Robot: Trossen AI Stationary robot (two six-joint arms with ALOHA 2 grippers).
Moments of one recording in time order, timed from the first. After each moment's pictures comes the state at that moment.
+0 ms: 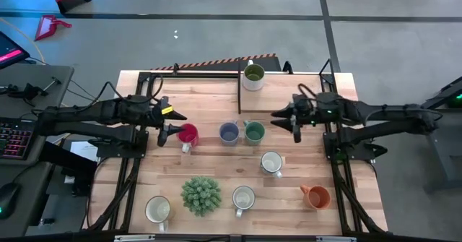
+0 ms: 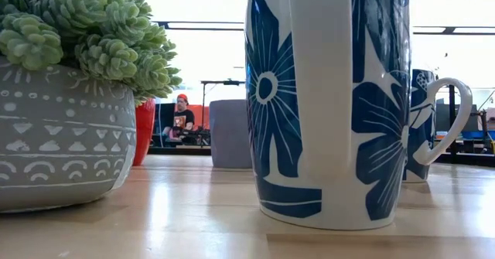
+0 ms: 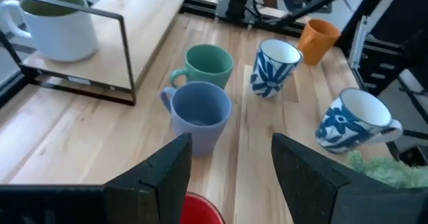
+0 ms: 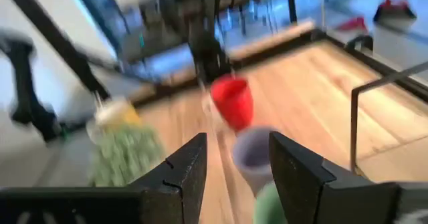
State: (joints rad) left arm 0.05 0.64 0.69 -0.49 -0.01 -0.17; right arm -0.05 0.87 0.79 -0.22 -0.02 0.32
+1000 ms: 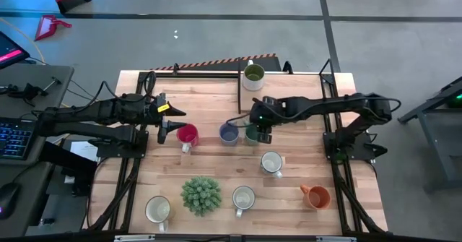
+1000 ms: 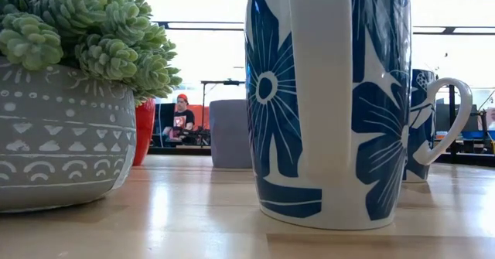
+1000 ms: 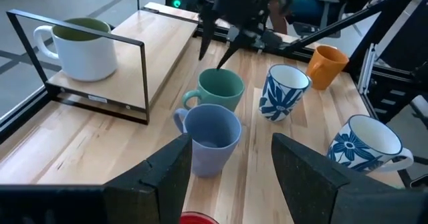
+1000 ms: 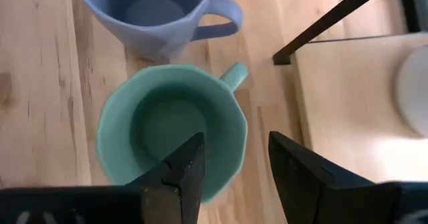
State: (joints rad) left arm 0.05 0.61 0.69 -0.44 -0.06 -0.19; right arm -0.09 1.57 1.18 -0.71 0.18 -0.03
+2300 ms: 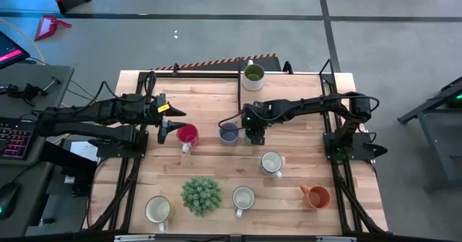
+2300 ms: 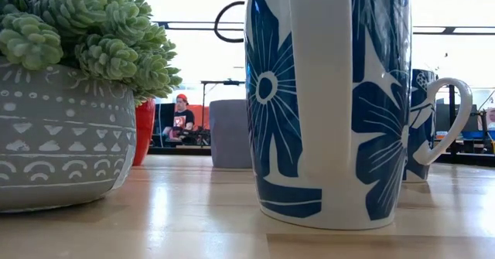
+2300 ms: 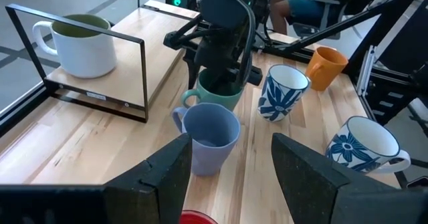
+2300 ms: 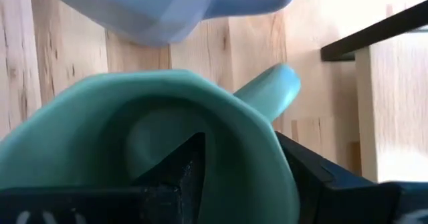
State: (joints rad) left arm 0.05 0.61 0.69 -0.45 -0.06 -0.21; right arm -0.13 1.78 1.18 -0.59 0.10 -0.11
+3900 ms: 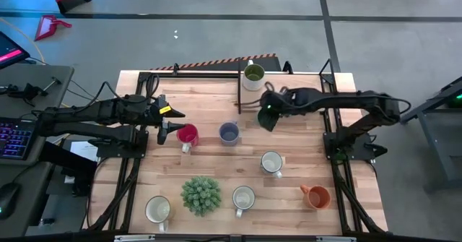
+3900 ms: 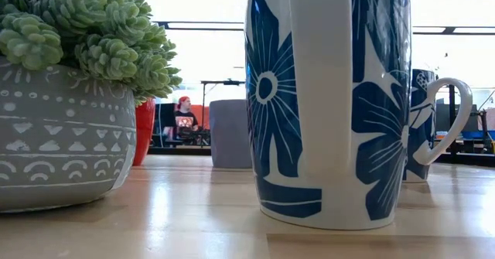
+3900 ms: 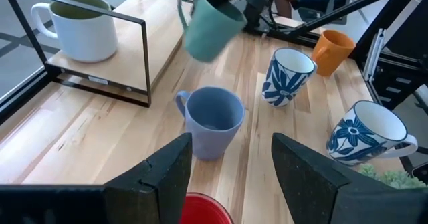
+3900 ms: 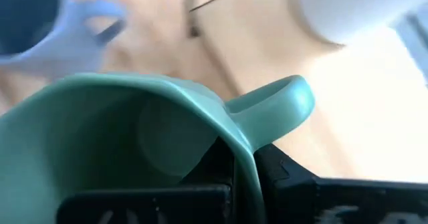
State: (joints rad) left arm 0.05 0.62 0.69 -0.50 -0.06 -0.21; right arm -0.18 1.46 1.18 -0.85 0.31 0.30
